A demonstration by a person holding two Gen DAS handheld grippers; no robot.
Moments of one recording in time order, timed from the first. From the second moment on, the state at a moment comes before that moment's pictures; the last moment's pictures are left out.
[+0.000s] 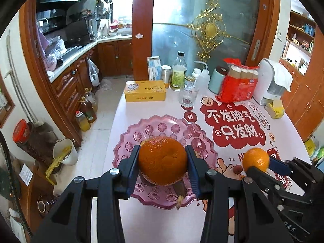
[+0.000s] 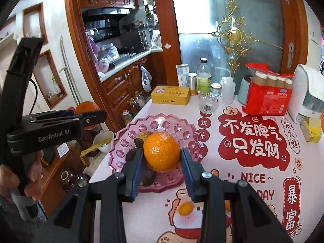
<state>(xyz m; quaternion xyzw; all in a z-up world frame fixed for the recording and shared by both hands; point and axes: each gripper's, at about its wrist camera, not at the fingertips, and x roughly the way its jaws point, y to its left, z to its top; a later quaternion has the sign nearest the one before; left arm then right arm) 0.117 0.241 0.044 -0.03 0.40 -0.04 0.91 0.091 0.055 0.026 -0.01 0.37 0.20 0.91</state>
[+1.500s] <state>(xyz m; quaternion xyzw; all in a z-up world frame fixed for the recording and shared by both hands) 0.207 0.216 -0.074 -0.01 0.49 -0.08 0.87 0.164 0.072 -0.089 -0.01 0.49 0.18 0.85</state>
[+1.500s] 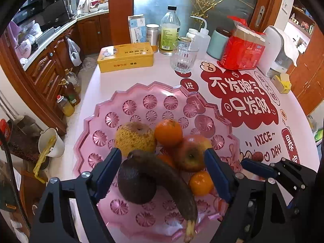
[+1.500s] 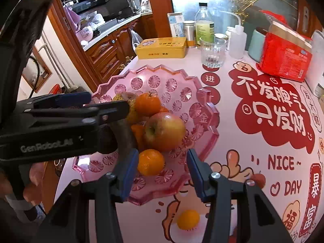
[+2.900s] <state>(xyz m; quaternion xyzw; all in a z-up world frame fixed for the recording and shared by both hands) 0.074 0.132 -0.001 0.03 0.45 -0.13 0.88 0.058 -0.046 -0.014 0.04 0.42 0.10 0.90</state>
